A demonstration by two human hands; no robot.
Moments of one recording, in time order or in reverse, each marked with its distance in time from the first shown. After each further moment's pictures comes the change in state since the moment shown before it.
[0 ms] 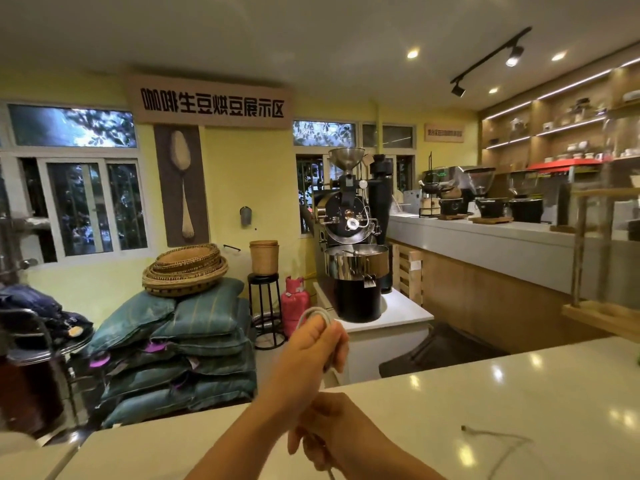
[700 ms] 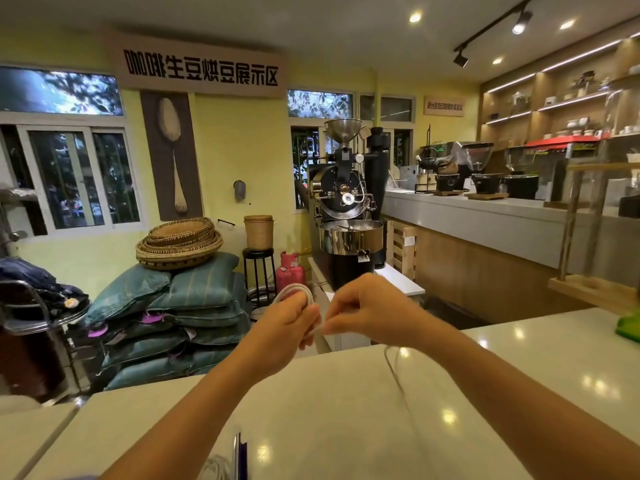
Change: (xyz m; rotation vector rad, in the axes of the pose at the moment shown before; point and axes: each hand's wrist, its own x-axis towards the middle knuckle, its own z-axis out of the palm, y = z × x) left_hand 0.002 -0.013 -0.025 0.329 -0.093 -0.048; right_hand -0.012 -0.076 -0.061 -0.785 0.104 -0.360
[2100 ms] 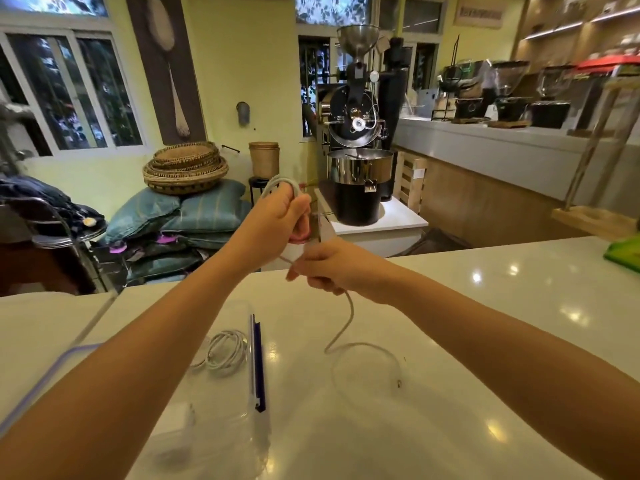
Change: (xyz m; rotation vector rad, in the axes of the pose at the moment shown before) left_hand -0.028 0.018 -0.008 0.173 0.179 0.134; right_hand -0.029 -0.013 0.064 0.457 -0.260 0.249
